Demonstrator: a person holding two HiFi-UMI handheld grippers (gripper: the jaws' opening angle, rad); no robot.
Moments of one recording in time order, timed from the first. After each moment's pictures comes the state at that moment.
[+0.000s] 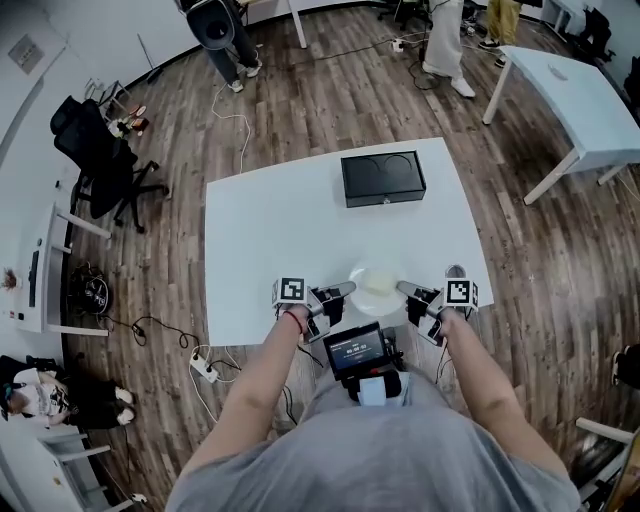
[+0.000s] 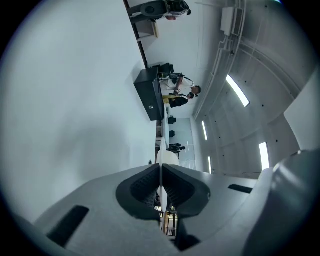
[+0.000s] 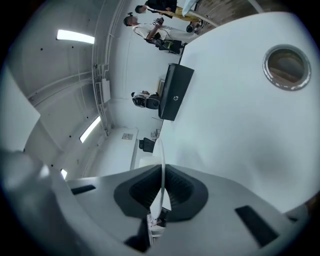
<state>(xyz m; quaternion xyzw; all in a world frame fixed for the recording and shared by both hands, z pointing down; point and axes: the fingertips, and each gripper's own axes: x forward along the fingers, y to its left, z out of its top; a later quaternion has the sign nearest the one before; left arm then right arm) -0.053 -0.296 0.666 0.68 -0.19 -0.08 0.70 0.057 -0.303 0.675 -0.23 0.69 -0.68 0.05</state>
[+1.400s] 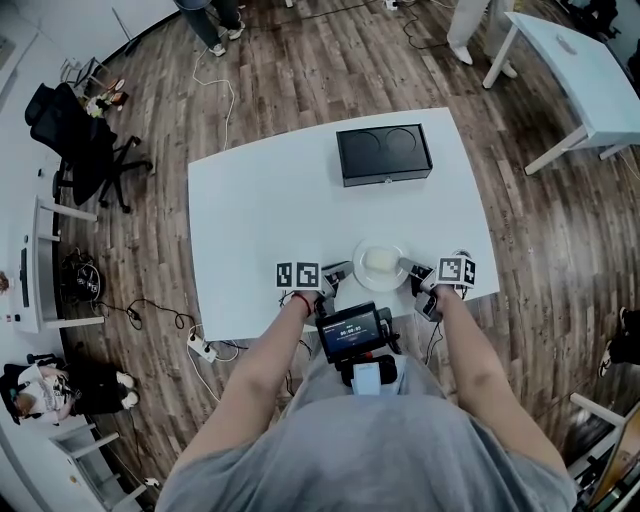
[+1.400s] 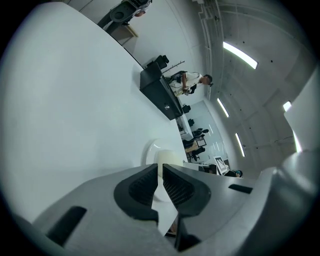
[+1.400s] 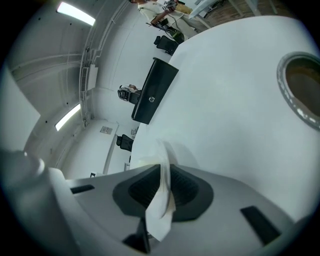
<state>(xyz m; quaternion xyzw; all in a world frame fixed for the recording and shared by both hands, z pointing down) -0.063 -0.319 0.730 0.73 -0.29 0.08 0.61 0.069 -0.330 0.748 -0.32 0.68 -0.65 -0.04</state>
